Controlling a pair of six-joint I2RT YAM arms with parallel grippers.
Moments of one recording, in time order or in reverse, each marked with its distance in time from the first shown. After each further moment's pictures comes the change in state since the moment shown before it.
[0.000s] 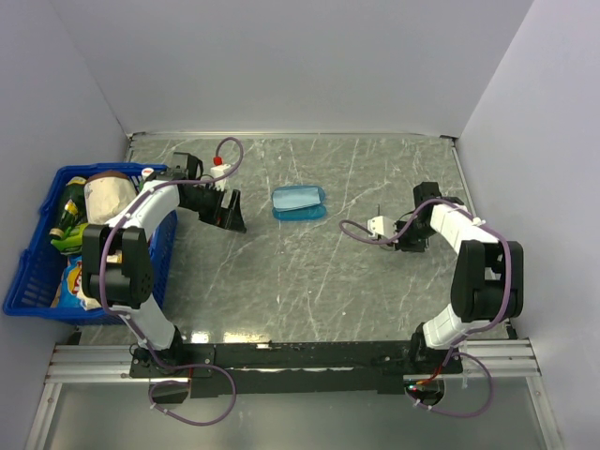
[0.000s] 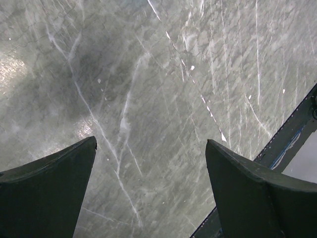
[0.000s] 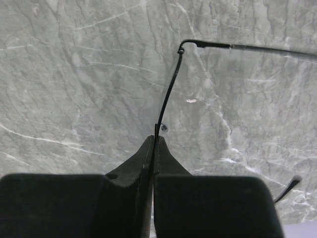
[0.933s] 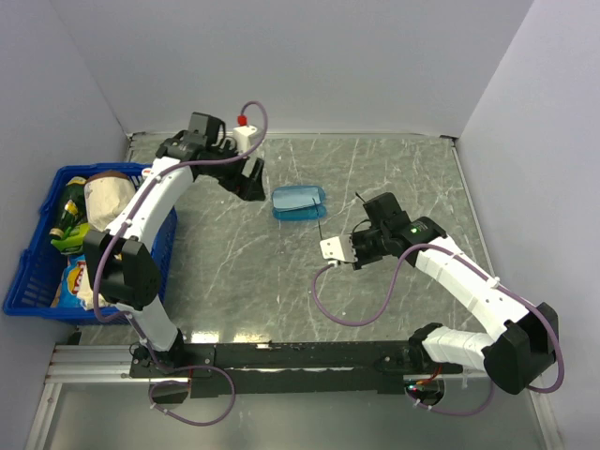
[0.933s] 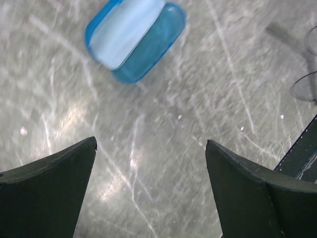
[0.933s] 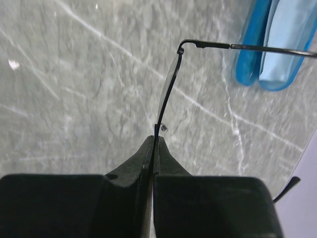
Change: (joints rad) left arm -0.163 0.012 0.384 -0.108 -0.133 -0.003; right arm 0.561 -0.404 -0.013 -0.002 -0.053 0.256
